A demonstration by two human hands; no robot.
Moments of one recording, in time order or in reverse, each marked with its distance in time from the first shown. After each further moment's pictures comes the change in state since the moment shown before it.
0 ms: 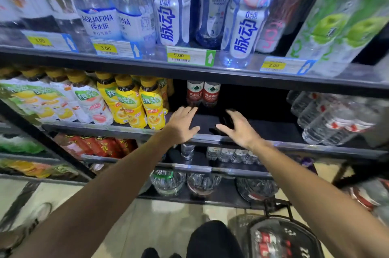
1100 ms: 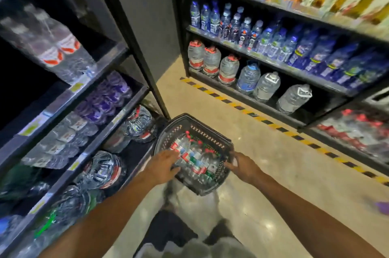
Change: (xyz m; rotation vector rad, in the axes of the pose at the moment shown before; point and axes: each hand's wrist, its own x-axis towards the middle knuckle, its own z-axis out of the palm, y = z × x) left_hand -0.172 0.392 0.291 0.270 -0.665 0.859; right_hand -0.618 0.302 0.082 0.465 0.168 1.020
